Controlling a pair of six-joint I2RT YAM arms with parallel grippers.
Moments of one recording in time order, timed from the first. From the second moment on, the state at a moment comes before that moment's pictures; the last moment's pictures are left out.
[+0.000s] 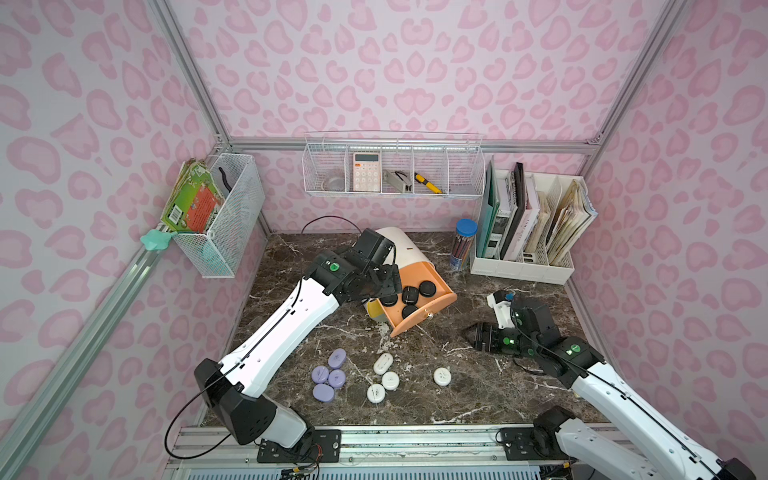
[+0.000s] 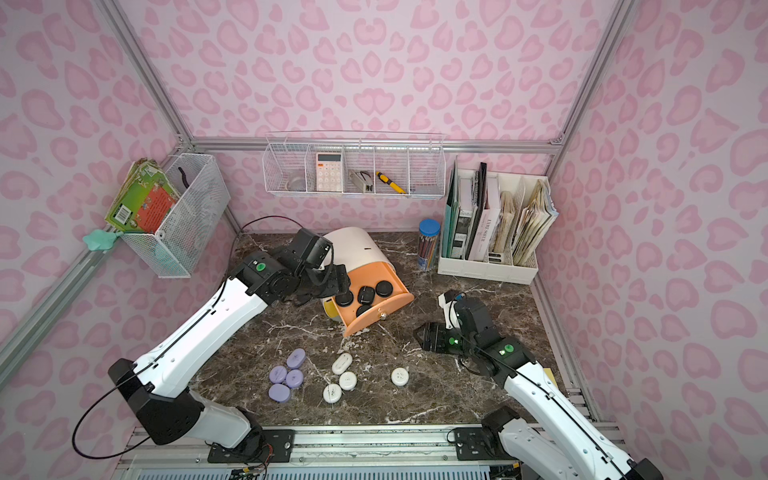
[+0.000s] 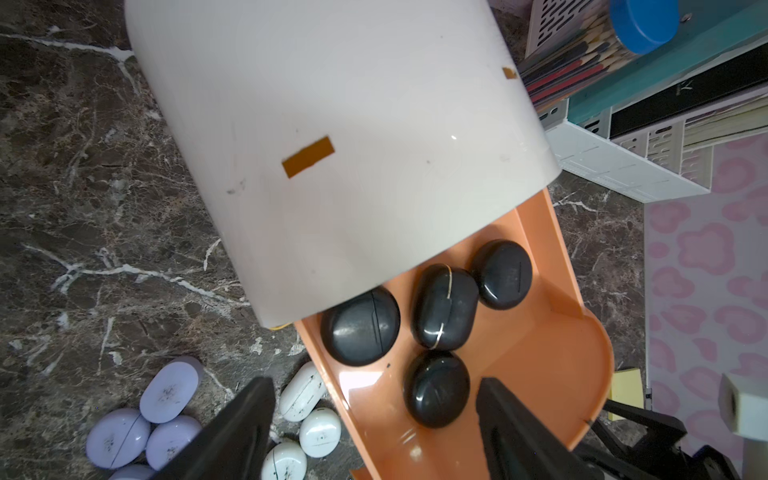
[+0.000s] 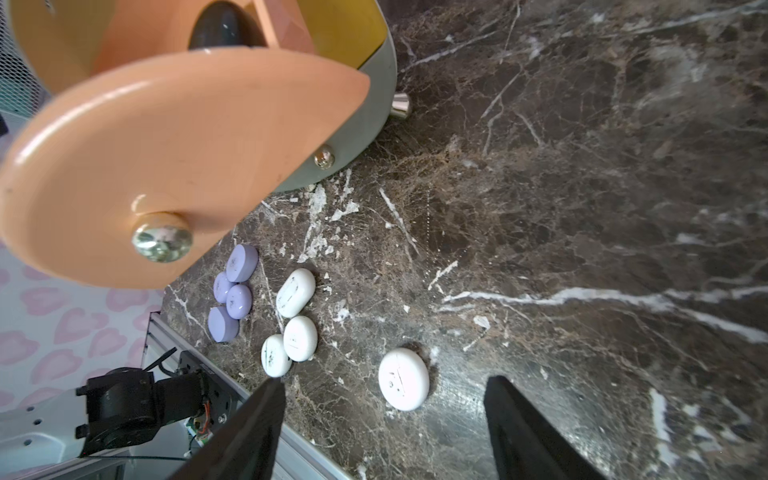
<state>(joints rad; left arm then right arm) -0.64 1.46 1.64 -1.12 -0.11 -0.73 0.53 0.86 0.72 -0.59 -0.30 0.60</state>
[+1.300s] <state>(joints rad) -0.16 1.86 2.23 -1.29 0.22 -0.59 0.67 0.93 0.74 -0.29 -0.31 0.76</state>
